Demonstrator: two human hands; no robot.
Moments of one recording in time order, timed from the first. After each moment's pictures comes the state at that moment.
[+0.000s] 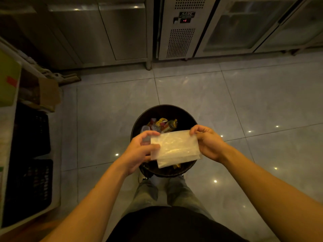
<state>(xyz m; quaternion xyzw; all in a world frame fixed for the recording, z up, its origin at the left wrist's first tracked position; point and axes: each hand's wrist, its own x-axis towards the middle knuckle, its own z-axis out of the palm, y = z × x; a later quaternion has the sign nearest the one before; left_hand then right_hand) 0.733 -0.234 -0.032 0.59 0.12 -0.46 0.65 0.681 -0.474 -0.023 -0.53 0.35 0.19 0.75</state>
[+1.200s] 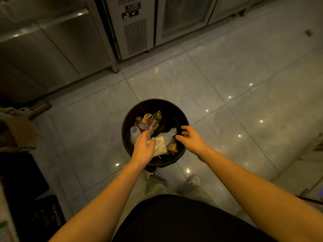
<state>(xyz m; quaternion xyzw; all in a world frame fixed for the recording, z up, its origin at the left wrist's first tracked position) 0.725 -0.256 -0.059 0.83 -0.13 -0.39 0.37 0.623 -0.419 -0.044 -0.68 0.46 0.12 0.56</state>
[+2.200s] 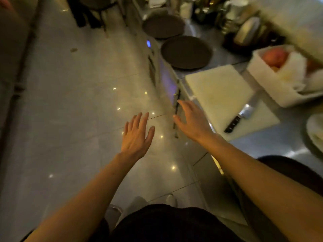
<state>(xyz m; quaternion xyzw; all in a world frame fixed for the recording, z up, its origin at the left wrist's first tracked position) 0.281 -0.536 0.062 0.48 -0.85 -0.18 0.12 0.070 -0.479 0.089 -0.58 0.77 -0.24 0.11</state>
